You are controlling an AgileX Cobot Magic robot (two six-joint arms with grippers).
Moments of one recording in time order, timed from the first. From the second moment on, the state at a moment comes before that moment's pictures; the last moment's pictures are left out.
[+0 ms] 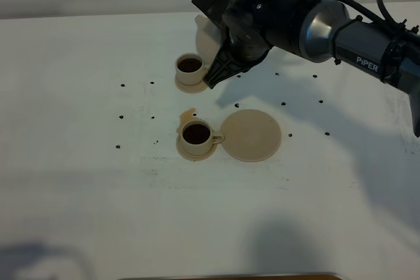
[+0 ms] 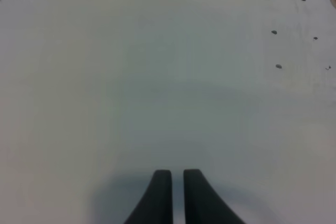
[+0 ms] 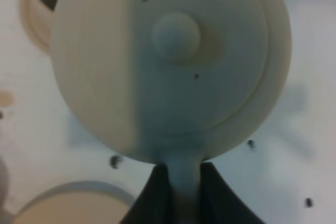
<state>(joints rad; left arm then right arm) 0.01 -0.01 -0.46 0.10 1.06 -0.17 0.61 2.14 -1.76 -0.41 0.85 0.11</state>
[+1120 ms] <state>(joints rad) 0.01 -0.01 -0.46 0.10 1.06 -0.17 0.58 2.22 -1.62 -0.30 0.69 0.09</state>
